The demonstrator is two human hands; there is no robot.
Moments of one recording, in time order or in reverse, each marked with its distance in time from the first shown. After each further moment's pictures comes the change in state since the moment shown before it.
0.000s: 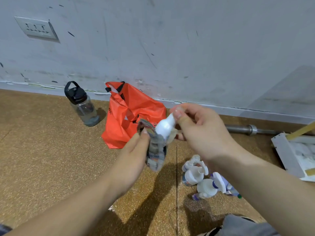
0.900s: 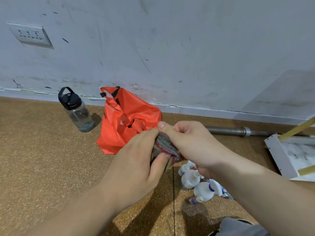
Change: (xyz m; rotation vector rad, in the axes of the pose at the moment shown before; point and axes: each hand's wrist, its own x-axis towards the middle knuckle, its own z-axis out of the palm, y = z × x) left_hand -0.003 0.004 -0.005 0.832 -0.026 0.769; right_hand 0.001 0.010 0.001 -0.065 -0.081 0.185
